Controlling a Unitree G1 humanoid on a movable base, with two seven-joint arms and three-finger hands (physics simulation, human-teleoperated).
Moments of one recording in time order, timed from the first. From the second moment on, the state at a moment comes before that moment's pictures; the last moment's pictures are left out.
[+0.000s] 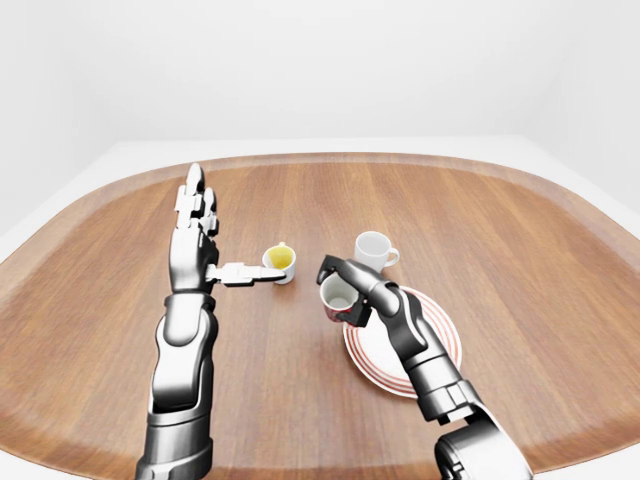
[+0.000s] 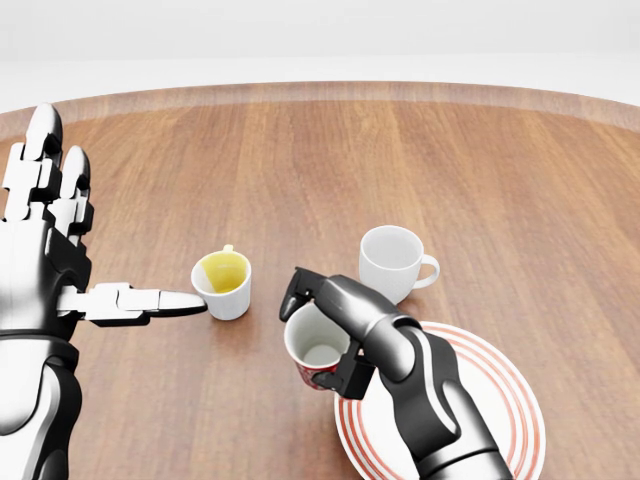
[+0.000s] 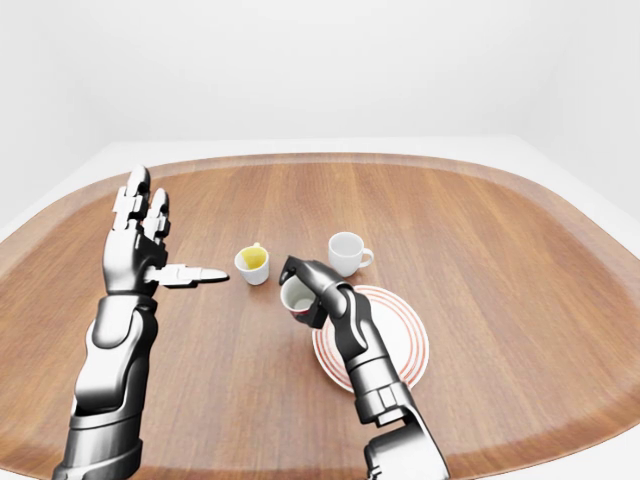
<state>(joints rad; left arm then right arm) -0.24 0.11 0.14 -0.23 -0.03 0.09 -0.02 -0.50 0.02 0.12 0.46 -0.81 0.09 0.43</state>
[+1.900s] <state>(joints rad) -0.23 0.10 0.12 -0.23 0.00 0.09 -0.02 -0.41 -0.23 -0.04 0.70 -0.62 0.09 0.30</state>
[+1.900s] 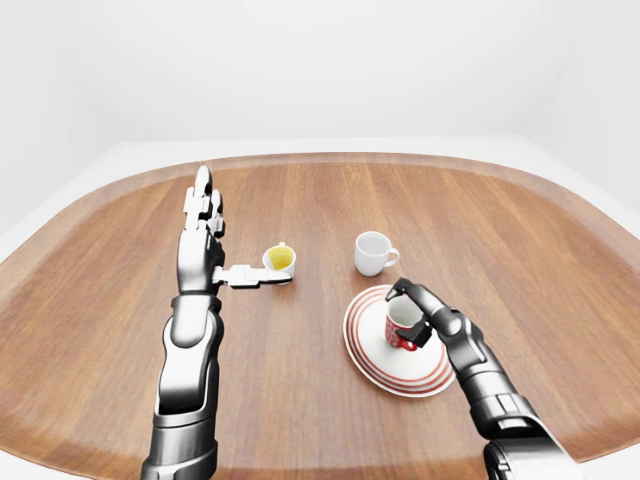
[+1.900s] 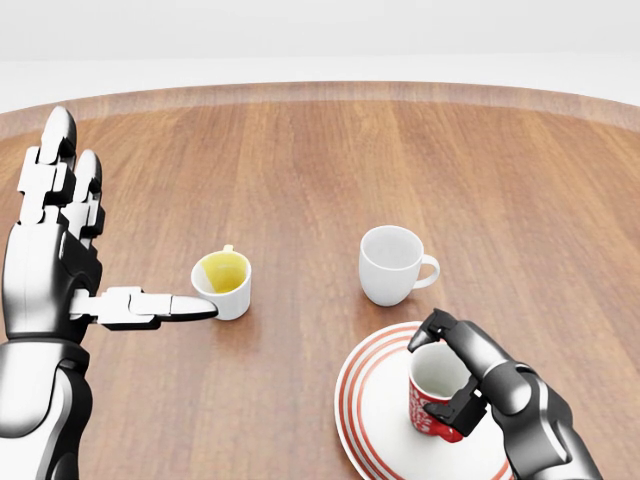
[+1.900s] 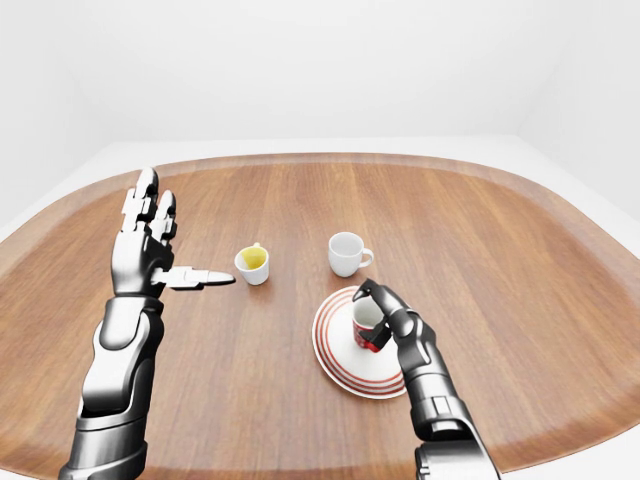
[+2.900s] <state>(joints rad) -0.23 0.10 0.12 -0.26 0.00 0.09 -0.02 -0.40 -0.23 -0.05 0.57 -0.59 0.09 0.29</state>
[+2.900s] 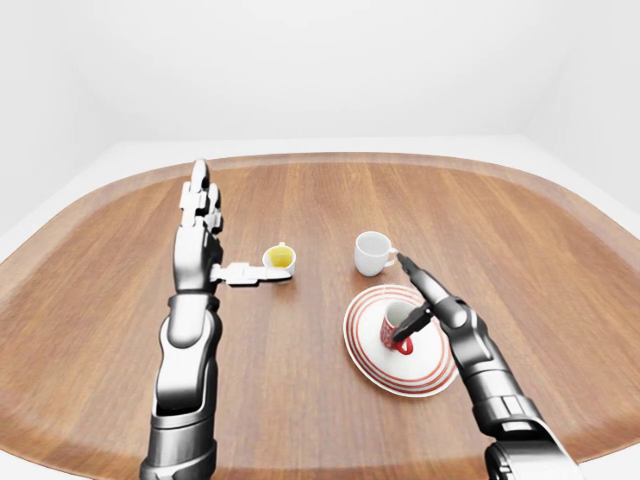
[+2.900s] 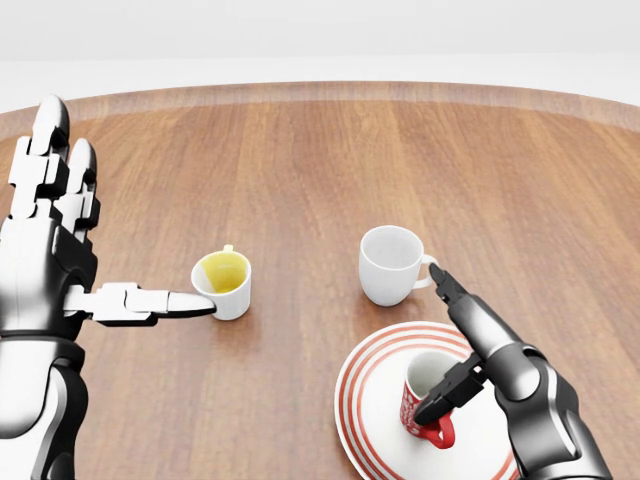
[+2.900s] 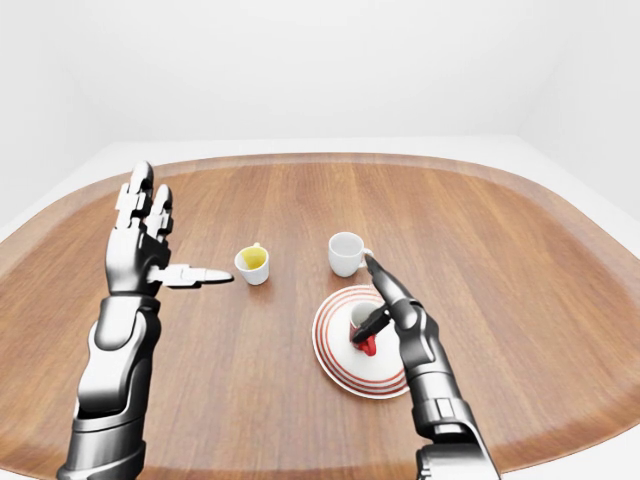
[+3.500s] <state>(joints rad) -0.31 0.14 0.15 -0.42 -0.01 0.09 -0.04 -0.49 -0.34 -0.18 -0.25 -0.51 0.09 0.59</state>
